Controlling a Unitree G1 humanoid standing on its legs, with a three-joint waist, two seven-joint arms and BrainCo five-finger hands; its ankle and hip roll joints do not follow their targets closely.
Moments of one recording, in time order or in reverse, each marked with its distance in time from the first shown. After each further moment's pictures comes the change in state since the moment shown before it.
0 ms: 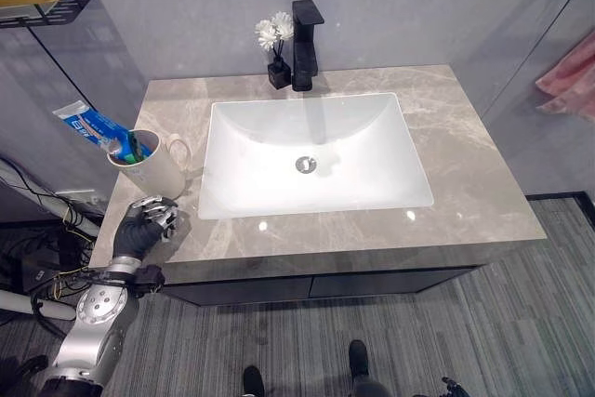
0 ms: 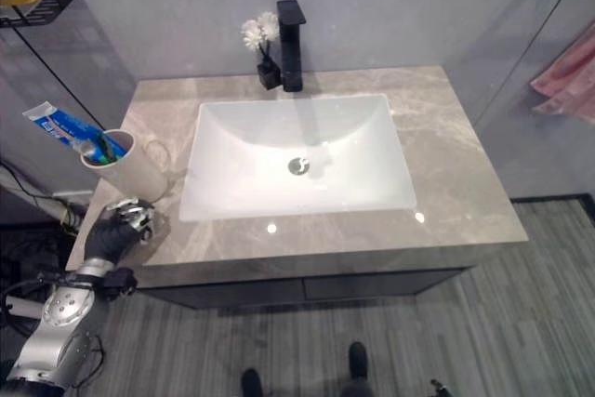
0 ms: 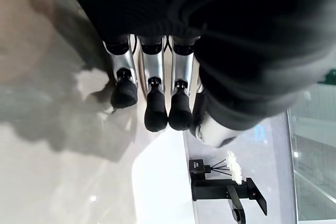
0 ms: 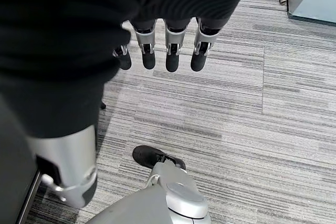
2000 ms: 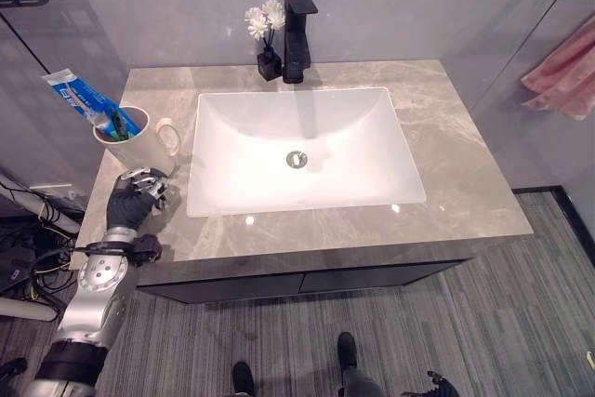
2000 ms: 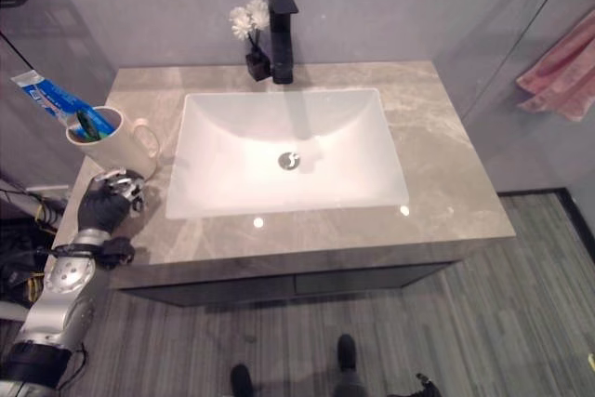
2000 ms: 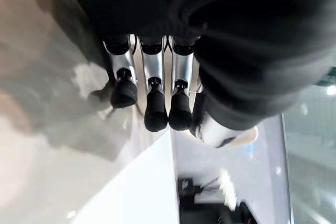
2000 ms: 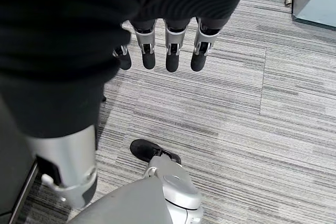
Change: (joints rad) left arm -0.229 -0.019 -0.014 0.178 -0.002 -0.042 0.079; right arm -0.001 0.007 0.086 -0.055 -0.008 0.011 0.020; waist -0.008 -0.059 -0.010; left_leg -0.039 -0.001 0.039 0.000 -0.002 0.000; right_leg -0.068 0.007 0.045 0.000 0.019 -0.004
